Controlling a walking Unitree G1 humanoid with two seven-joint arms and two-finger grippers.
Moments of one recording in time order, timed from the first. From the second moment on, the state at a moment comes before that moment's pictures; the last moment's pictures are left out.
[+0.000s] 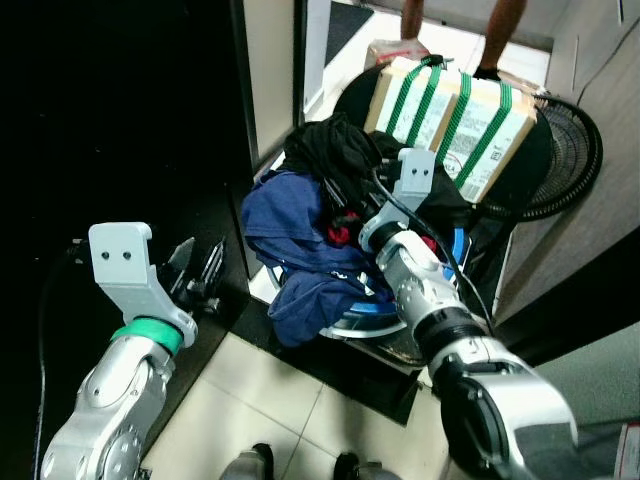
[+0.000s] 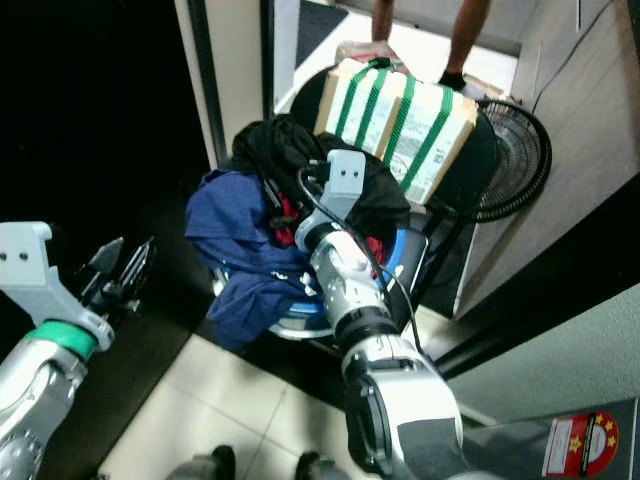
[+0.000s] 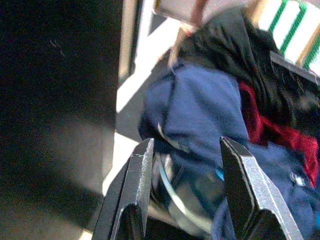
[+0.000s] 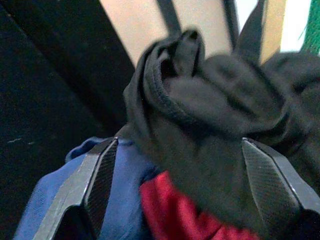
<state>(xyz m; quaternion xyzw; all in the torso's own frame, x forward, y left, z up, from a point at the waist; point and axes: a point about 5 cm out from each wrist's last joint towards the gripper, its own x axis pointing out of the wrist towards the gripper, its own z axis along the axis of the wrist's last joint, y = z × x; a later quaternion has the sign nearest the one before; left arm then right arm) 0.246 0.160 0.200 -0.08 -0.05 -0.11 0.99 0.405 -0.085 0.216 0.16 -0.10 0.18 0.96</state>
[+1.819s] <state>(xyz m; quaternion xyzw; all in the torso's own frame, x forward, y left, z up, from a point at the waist) 0.285 0.191 0.201 -0.02 -0.08 0.01 1.00 0.334 -0.136 0.174 0.03 -0.12 0.12 0.98</state>
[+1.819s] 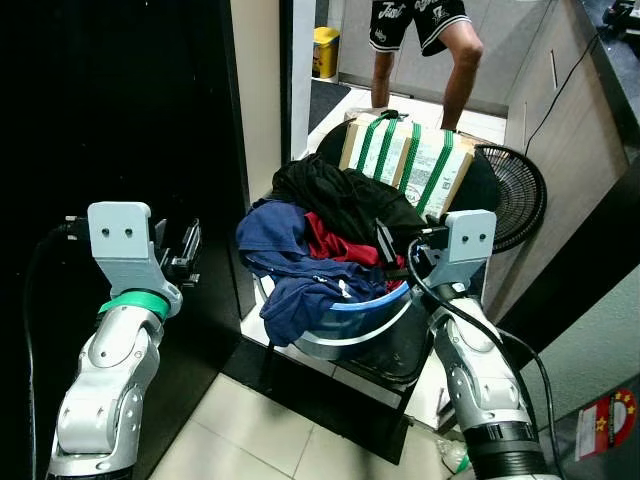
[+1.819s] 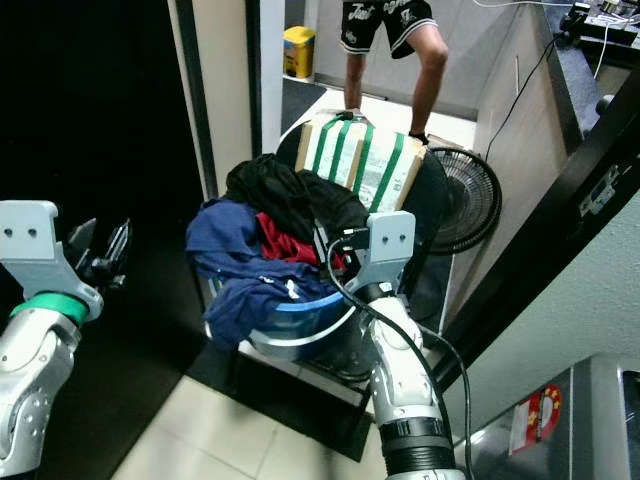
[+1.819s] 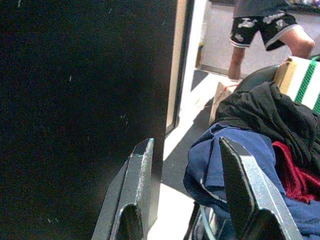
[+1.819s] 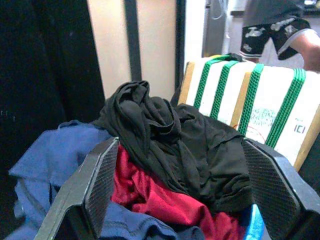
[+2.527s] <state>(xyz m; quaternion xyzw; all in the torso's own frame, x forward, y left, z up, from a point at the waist) 0.286 0.197 0.206 -0.01 -0.09 0.00 1.00 0.333 -0.129 0.167 0.05 -0.11 0.11 0.99</state>
